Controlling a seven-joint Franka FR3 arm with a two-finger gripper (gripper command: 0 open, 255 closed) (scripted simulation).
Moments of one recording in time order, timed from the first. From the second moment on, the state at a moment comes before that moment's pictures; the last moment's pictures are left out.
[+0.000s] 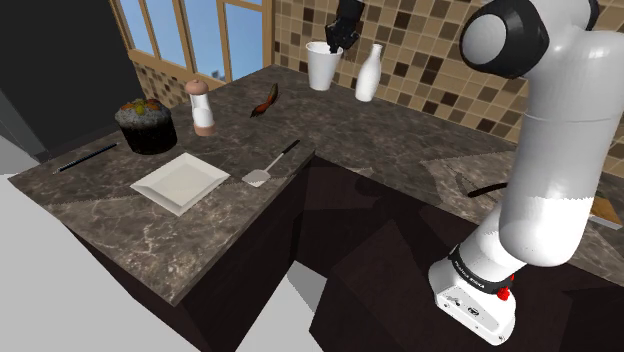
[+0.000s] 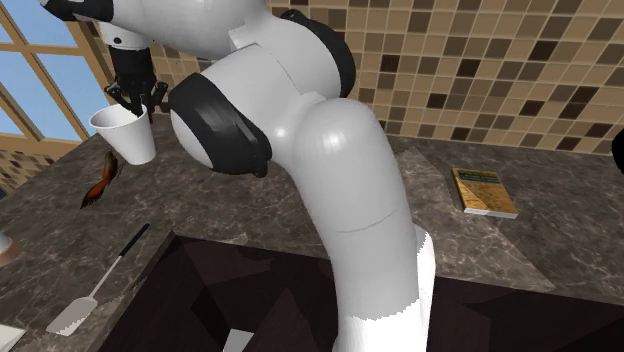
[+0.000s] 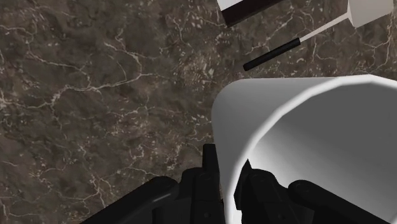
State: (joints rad) arm 0.11 0.41 -0.41 -1.23 0.36 1.61 -0.18
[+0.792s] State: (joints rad) arm 0.17 0.50 -0.38 -1.18 0.38 1.66 -0.09
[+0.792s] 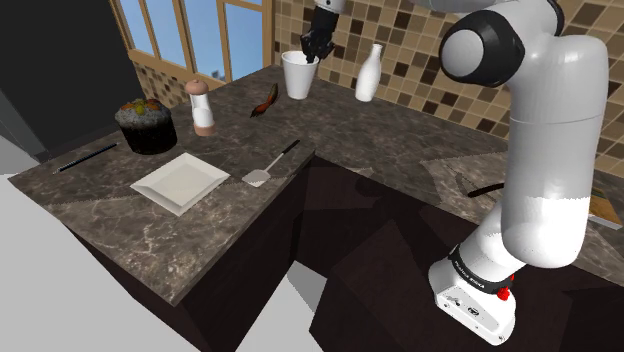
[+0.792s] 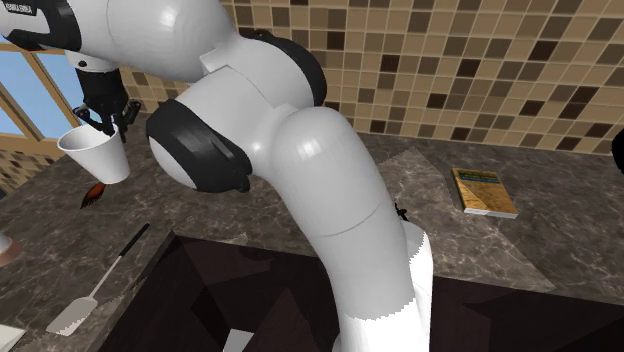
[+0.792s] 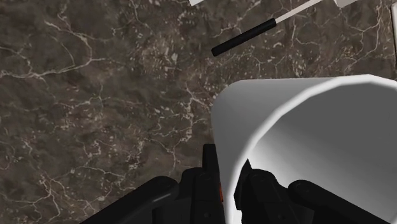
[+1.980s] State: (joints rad) arm 0.20 0.51 -0.37 -1.41 0.40 1.89 -0.14
